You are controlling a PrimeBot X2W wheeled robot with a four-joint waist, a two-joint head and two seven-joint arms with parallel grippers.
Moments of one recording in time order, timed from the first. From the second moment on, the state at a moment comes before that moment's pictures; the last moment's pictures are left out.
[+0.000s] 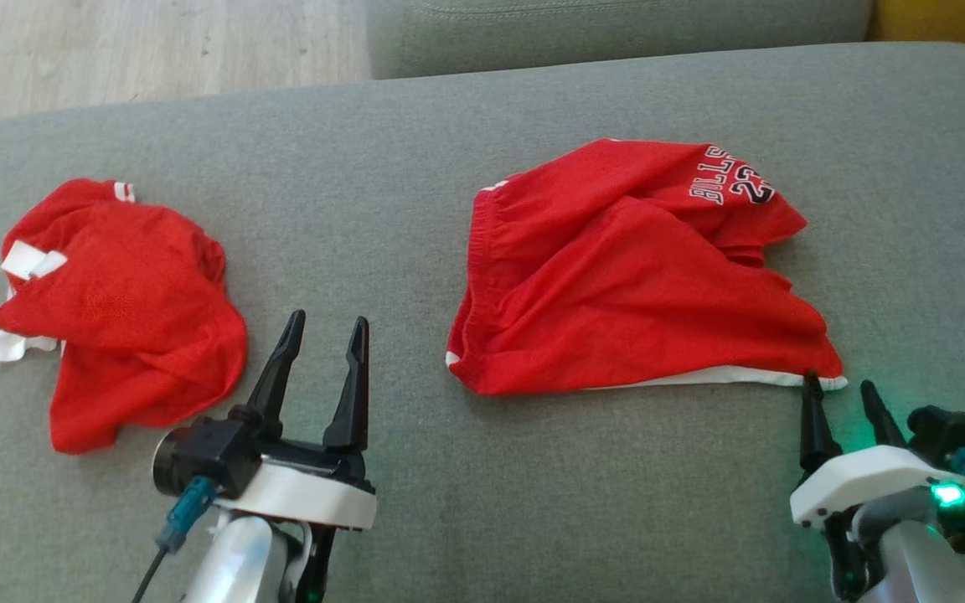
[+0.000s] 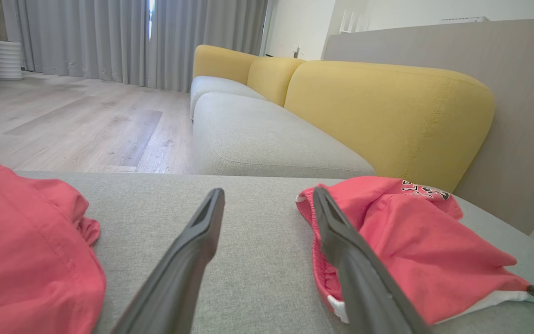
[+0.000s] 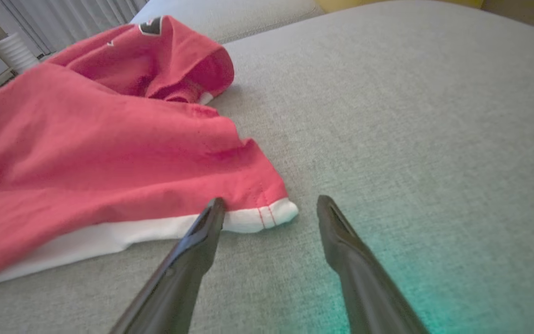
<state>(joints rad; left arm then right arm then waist) -0.17 0.05 -0.26 0.29 -0.28 -0.12 -0.25 -0.20 -0.04 -0.16 0.68 0.19 0.13 -0.18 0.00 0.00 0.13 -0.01</state>
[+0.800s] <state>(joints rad) -0.20 0.05 -0.27 0.32 -0.26 -0.12 -0.25 -0.35 -0.05 -0.20 0.90 0.12 0.13 -0.23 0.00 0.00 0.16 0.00</state>
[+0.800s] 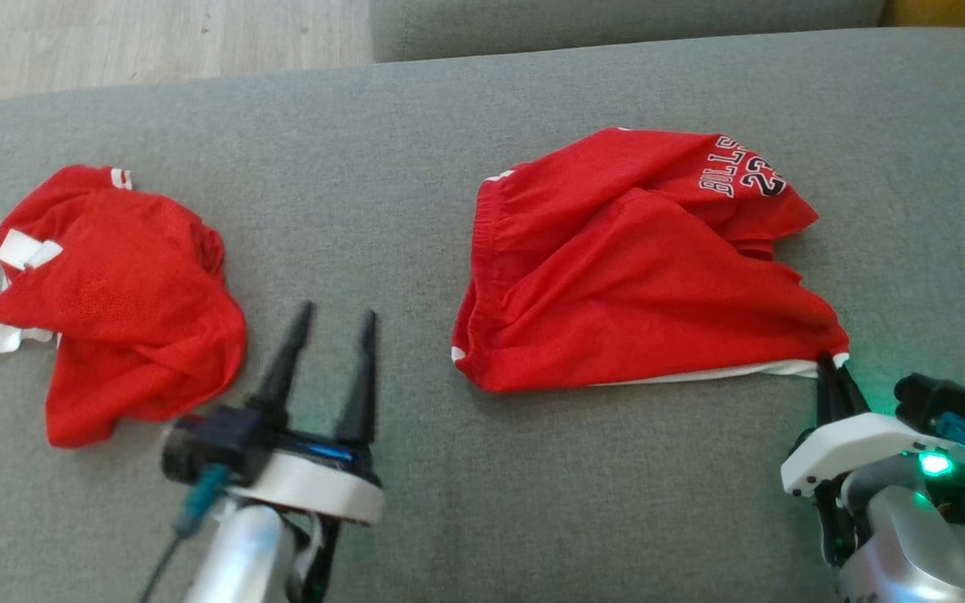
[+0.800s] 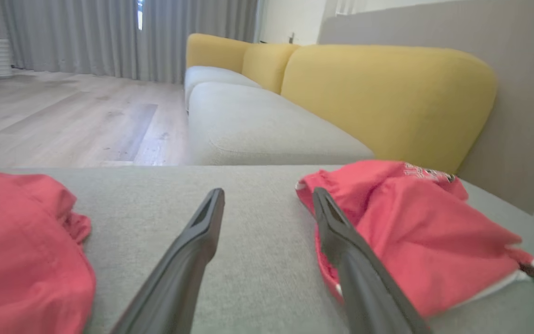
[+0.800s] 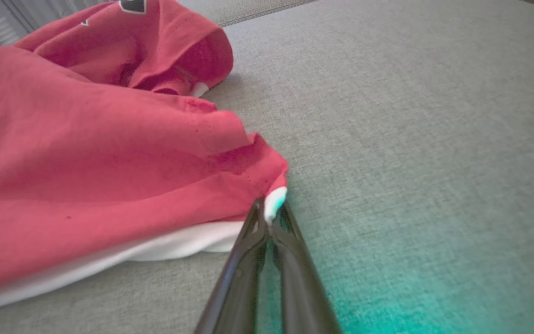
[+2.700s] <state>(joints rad) -0.66 0.26 -1.05 0.68 -0.20 -0.13 -0.25 -0.41 -0.05 -0.18 0.86 0.15 0.13 -0.20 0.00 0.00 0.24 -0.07</state>
